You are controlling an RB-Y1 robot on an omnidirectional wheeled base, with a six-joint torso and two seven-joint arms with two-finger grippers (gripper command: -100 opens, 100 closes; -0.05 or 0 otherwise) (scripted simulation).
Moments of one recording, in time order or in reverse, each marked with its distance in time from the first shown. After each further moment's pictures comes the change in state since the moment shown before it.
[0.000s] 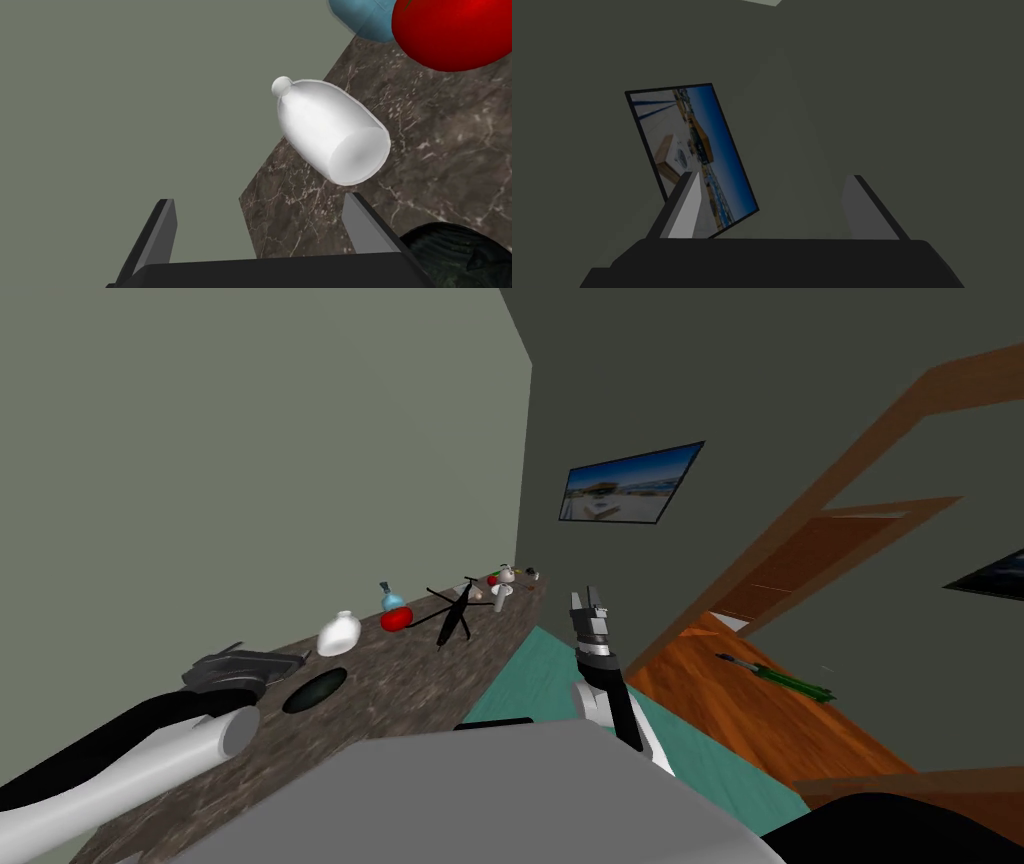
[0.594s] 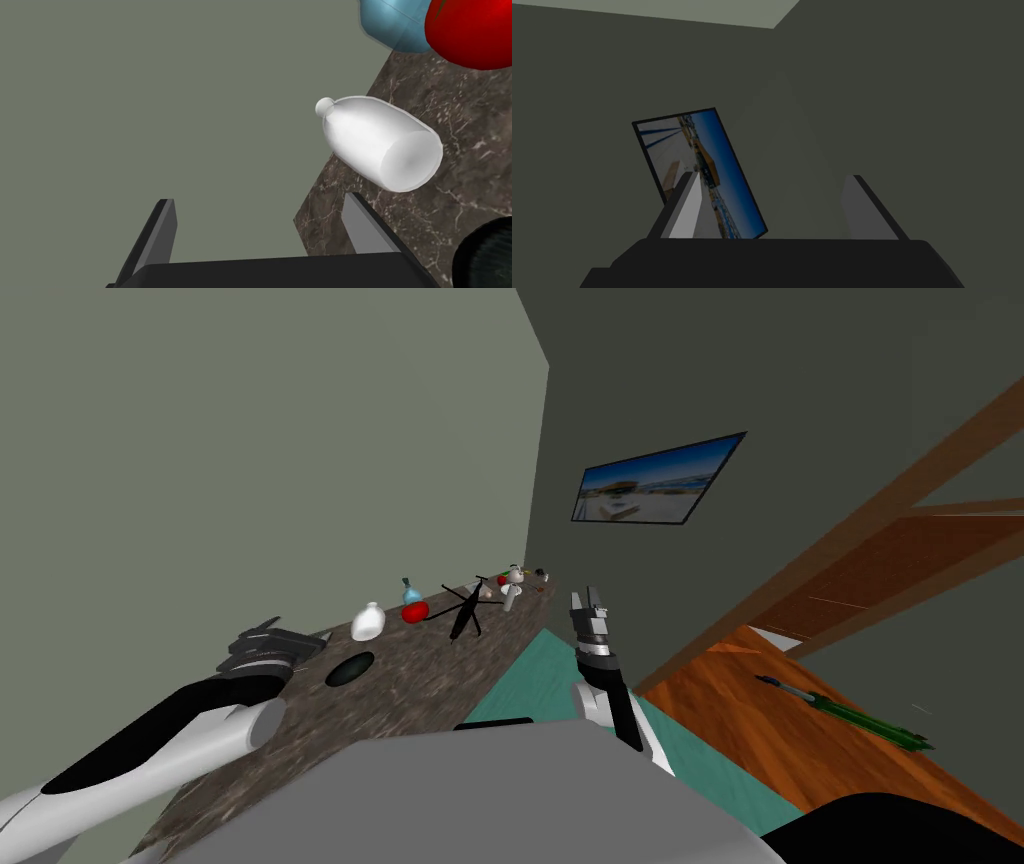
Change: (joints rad) left arm 0.022 0.017 -0.100 -0.039 -0.011 -0.173 -0.113; right arm 0.000 0.000 0.000 0.000 0.000 0.000 0.000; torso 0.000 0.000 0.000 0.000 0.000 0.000
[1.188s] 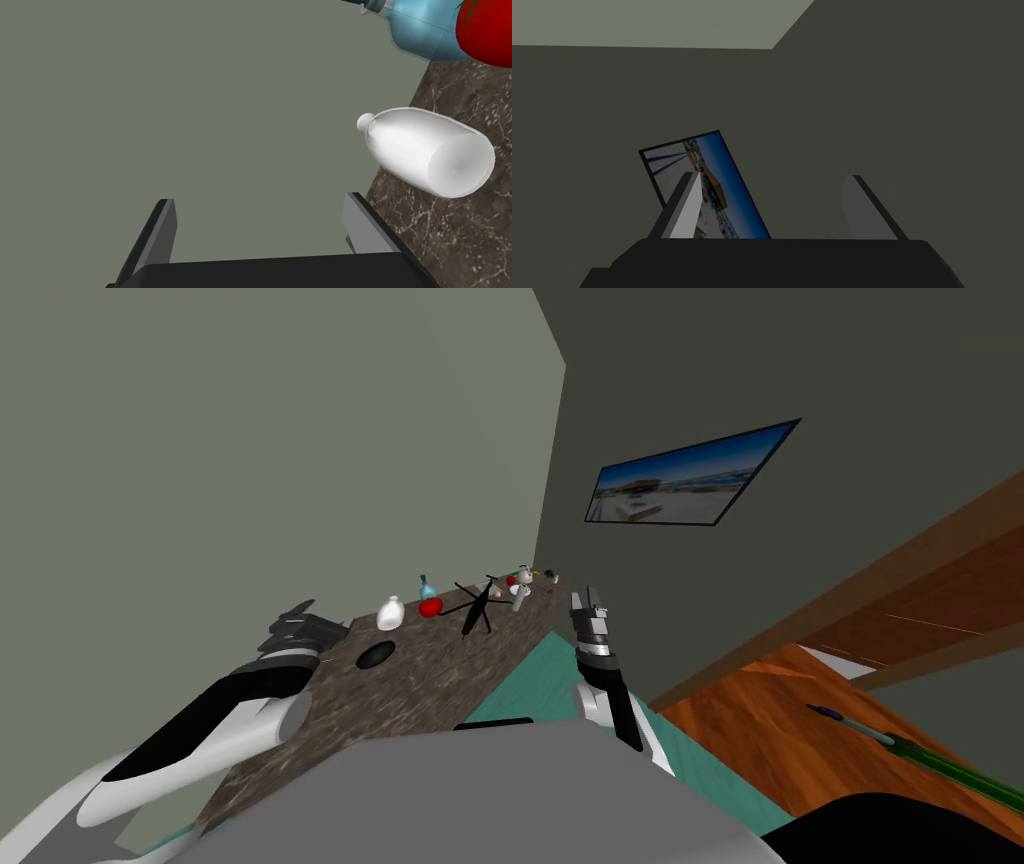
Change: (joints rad) left arm 0.017 -0.002 -0.108 -0.043 -0.023 -0.164 -0.120; right arm 0.000 0.000 0.000 0.000 0.000 0.000 0.000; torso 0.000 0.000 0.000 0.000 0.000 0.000
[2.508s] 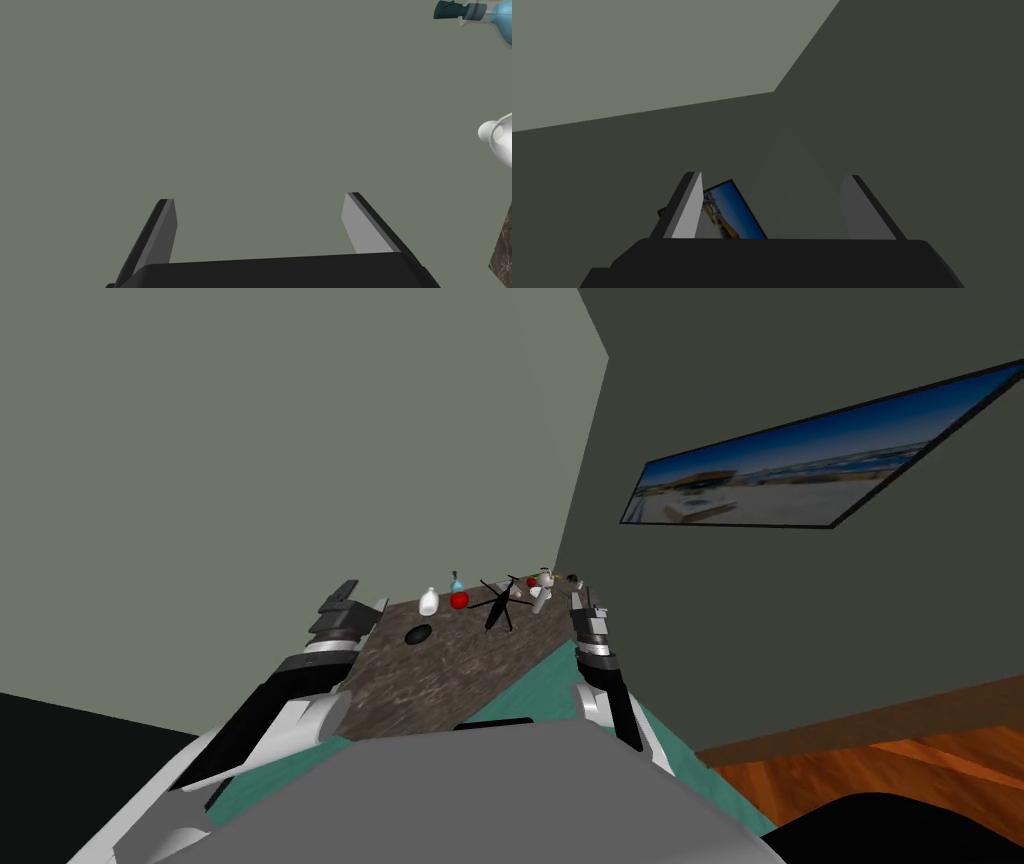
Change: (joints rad) left arm 0.049 -0.011 -0.225 -0.085 -0.033 -0.360 -0.248; right arm 0.000 0.000 0.000 0.000 0.000 0.000 0.000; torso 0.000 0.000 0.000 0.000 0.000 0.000
